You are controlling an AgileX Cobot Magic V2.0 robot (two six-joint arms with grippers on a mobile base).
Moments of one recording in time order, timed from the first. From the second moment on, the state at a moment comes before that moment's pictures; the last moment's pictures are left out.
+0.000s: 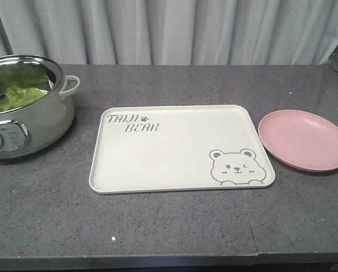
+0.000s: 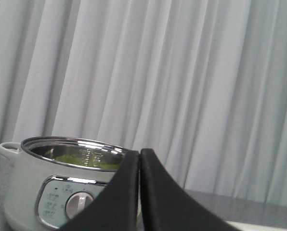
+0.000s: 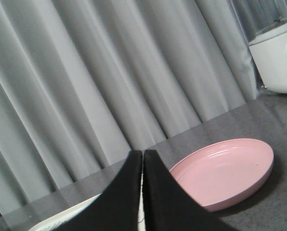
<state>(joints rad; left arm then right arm) 0.01 -0.01 0.03 0.05 -0.27 -0.33 -0.02 -0.01 0.03 0.07 -0.13 0.44</state>
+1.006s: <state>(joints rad) 0.01 -0.01 -0.41 0.01 -0.02 -0.48 0.32 0.63 -0.67 -0.24 0.01 0.46</state>
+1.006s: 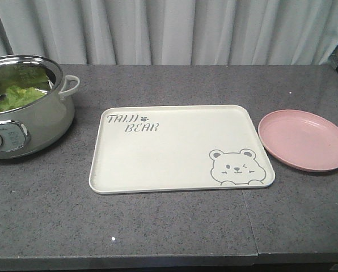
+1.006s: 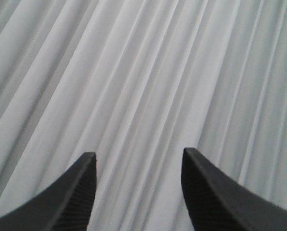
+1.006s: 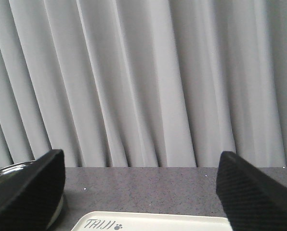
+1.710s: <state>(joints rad) 0.01 1.26 -1.57 0.13 0.77 -0.17 0.32 0.71 -0.67 -0.25 0.18 0.44</state>
